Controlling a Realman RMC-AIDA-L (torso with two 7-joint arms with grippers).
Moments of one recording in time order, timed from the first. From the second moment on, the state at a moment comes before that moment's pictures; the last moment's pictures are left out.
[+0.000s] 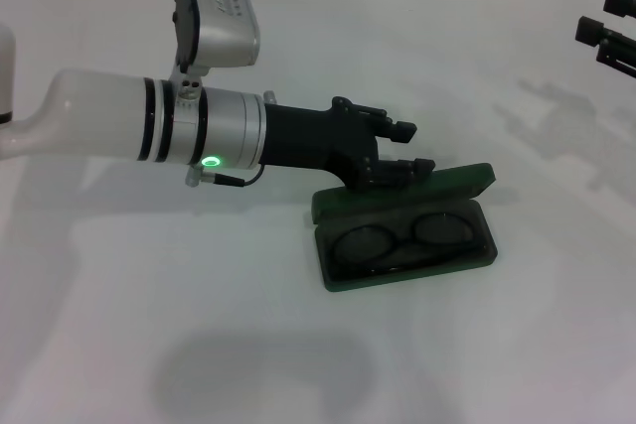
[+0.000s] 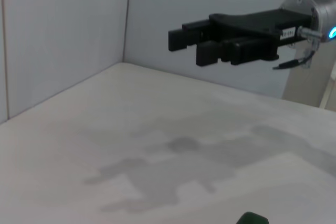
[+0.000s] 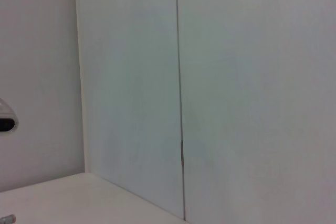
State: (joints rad) left arm -1.00 -2.09 2.84 -0.19 -0.14 1.33 -1.08; right arm 0.42 2.00 -0.84 -0.77 -1.54 -1.33 1.25
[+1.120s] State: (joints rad) left arm -0.98 -2.09 2.84 -0.14 0.02 1.36 -0.99; right arm 0.42 2.01 -0.84 -0.77 -1.55 -1.32 1.26
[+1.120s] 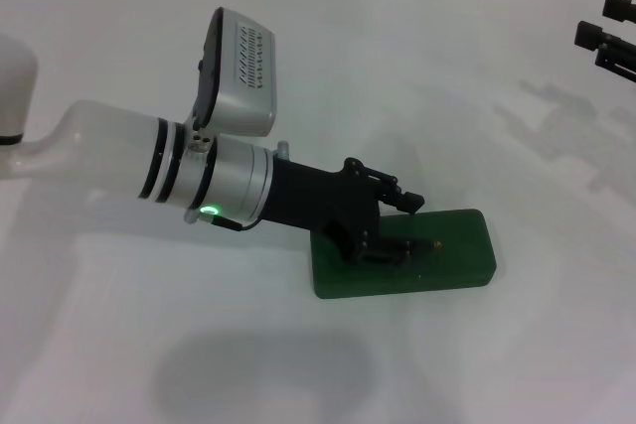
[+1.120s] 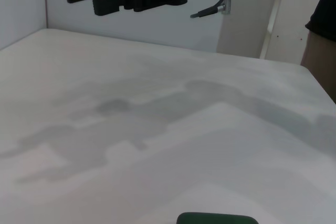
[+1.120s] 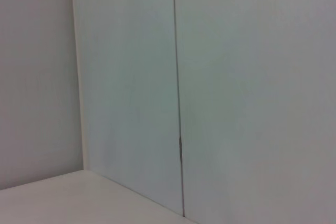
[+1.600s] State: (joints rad) left arm -0.84 -2.01 2.84 -0.22 -0.28 1.78 -0.92; right arm 0.46 2.00 -1.02 -0.75 -1.55 -1.56 1.24
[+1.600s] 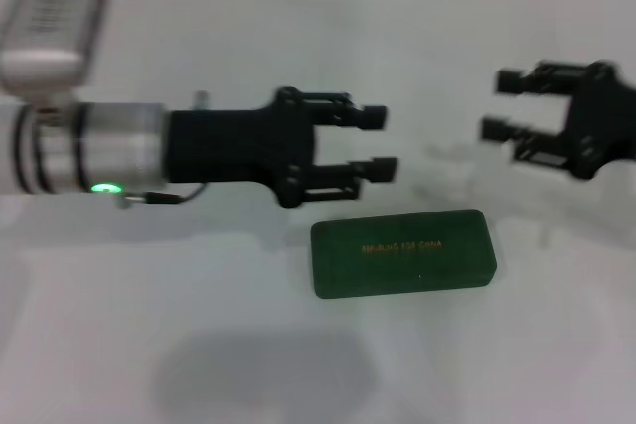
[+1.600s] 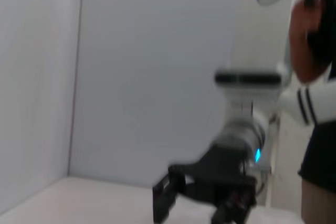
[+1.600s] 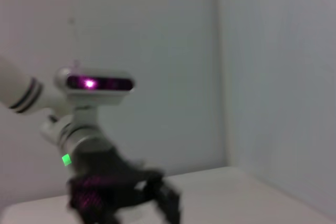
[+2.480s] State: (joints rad) left arm -0.65 -2.00 2.84 -0.26 -0.38 1.98 -0.71; right arm 0.52 2.02 -1.17 -0.61 -1.52 -1.56 1.02
